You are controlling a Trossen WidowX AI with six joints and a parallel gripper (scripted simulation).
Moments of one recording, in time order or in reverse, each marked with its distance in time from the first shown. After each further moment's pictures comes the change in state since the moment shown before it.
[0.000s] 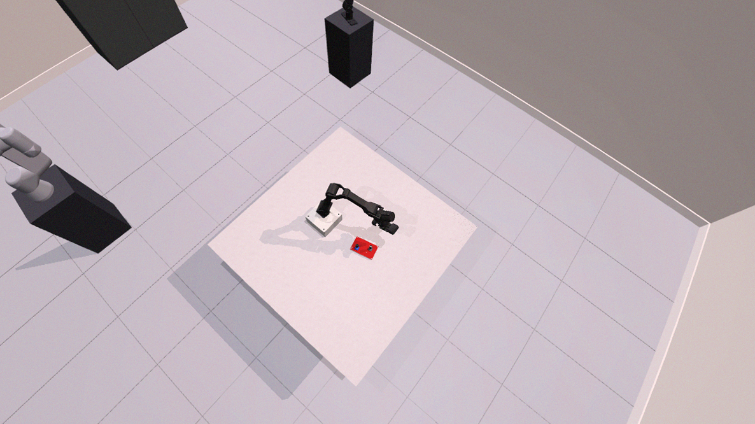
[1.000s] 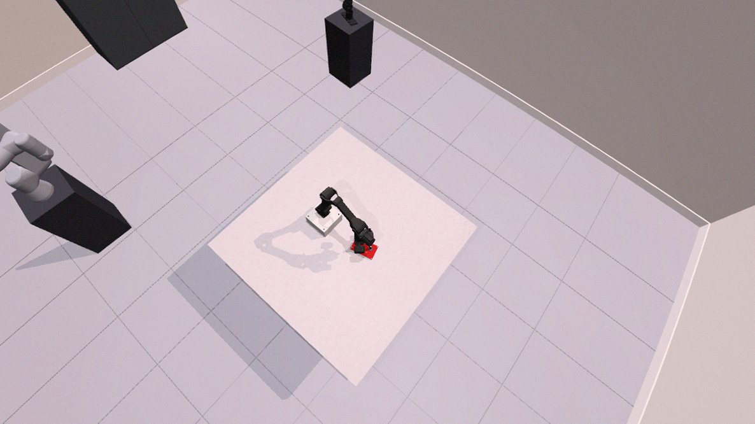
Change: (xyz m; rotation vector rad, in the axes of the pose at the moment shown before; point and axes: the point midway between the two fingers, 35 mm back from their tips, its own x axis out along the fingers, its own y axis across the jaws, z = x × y) arm -0.048 0.087 -0.167 0.844 0.376 0.399
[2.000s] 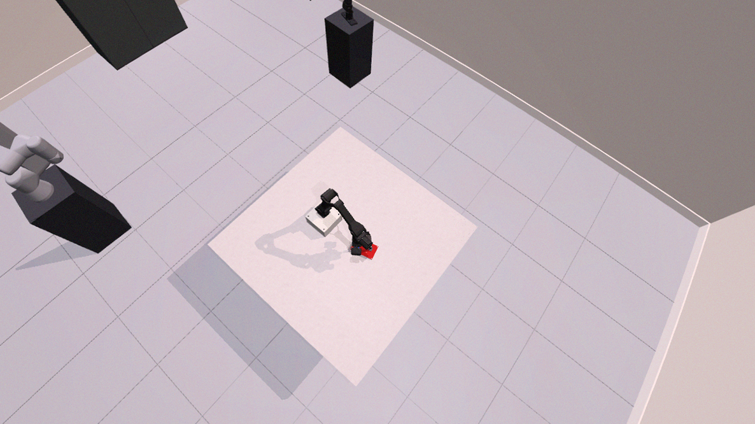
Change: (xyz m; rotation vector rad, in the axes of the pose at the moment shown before) arm 0.032 0.001 -0.015 0.074 0.029 0.031
